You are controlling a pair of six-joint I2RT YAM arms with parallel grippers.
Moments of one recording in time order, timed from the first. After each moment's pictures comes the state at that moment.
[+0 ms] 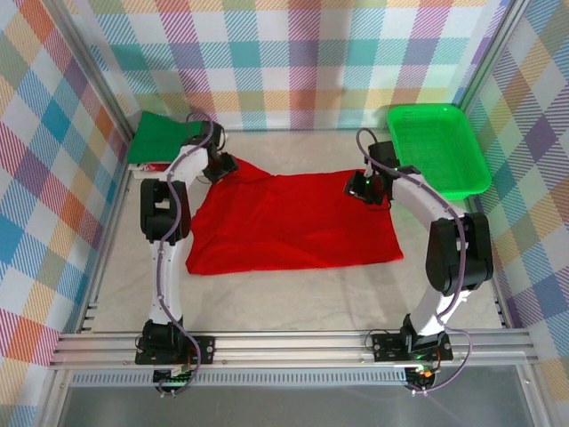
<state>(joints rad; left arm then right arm) -0.12 2.42 2.07 -0.76 0.11 -0.62 0.23 1.73 1.27 -0.56 -0.22 0.53</state>
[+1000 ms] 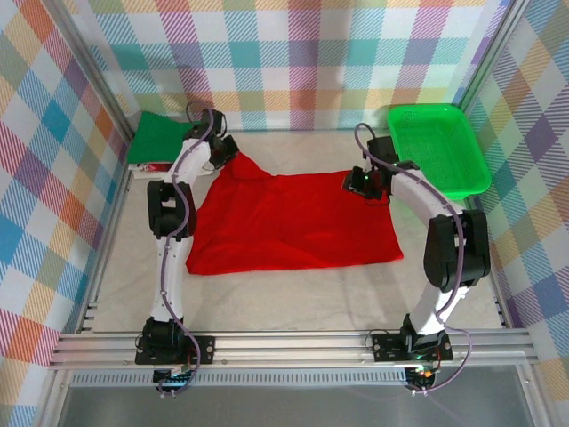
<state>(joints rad) -0.12 2.53 2.34 -0.76 0.16 -0.68 0.23 1.79 1.37 -0.58 -0.20 0.49</state>
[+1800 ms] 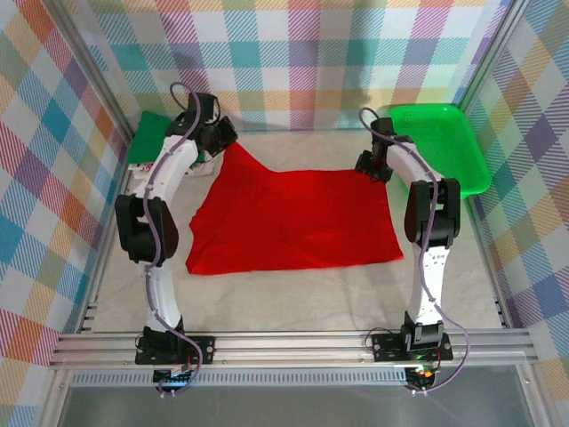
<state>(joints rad) -0.17 2.03 1.94 -0.67 0.17 -0.71 0.13 2.22 1.86 -0.78 0.01 0.47</state>
